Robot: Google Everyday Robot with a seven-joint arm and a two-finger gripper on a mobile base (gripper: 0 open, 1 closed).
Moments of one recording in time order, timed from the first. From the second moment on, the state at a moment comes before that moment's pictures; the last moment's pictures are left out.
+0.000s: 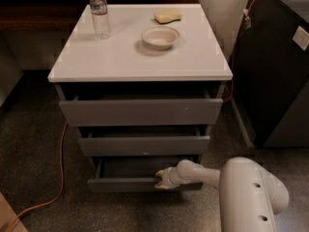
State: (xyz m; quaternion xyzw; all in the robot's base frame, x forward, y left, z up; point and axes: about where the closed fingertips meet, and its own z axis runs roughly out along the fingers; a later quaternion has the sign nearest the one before) arm 0.625 -0.042 0.185 -0.67 0.67 0.13 0.29
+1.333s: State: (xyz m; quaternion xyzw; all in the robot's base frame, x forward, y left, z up) arm 0.600 -0.040 0.182 -0.68 0.66 0.14 0.29
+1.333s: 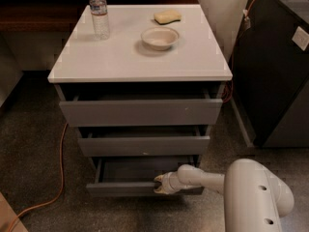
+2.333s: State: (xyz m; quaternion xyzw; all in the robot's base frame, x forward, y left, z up) arm 0.566 -0.037 0.183 -0.68 0.66 0.15 0.29
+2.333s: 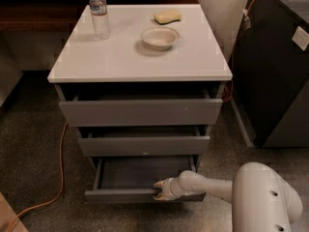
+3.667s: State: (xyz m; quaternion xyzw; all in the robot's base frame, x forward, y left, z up) arm 0.533 -0.027 0.212 -0.69 0.63 0.15 0.31
